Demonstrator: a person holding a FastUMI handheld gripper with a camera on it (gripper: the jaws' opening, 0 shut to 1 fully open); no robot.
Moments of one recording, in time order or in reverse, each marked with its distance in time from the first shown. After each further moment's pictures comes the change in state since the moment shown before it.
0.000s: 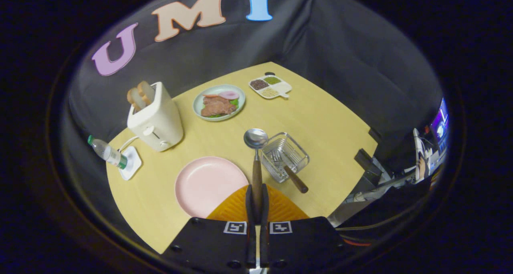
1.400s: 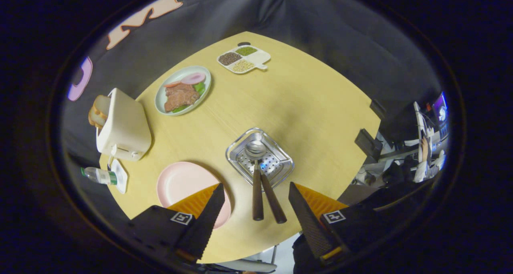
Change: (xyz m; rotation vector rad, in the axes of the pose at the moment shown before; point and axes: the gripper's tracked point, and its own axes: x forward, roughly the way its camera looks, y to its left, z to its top) arm 0.053 -0.034 0.018 0.087 0.244 -0.020
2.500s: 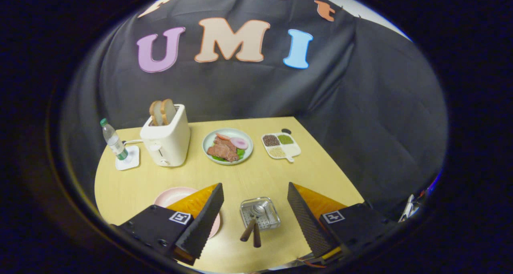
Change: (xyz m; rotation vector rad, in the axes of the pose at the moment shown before) arm -0.106 0.048 0.079 -0.450 -0.728 0.217
